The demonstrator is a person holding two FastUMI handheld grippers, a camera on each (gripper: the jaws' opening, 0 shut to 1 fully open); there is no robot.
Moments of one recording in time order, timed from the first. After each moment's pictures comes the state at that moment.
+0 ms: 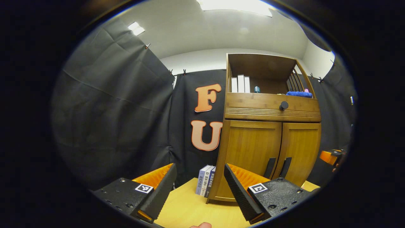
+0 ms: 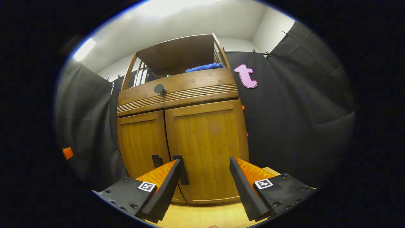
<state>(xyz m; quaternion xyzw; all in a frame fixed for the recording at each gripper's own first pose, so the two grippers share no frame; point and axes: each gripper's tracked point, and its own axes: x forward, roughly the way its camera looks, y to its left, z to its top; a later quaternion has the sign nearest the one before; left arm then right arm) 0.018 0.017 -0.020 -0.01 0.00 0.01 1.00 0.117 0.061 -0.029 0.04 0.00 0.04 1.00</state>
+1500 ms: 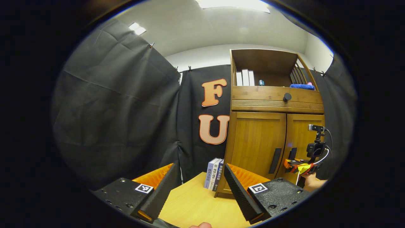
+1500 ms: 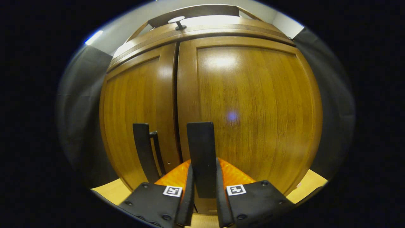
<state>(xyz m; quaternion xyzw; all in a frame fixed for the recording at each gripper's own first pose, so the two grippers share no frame) -0.013 0.026 -0.047 0.00 0.03 0.03 1.00 0.271 0.149 -0.137 0.00 0.09 0.08 0.99</state>
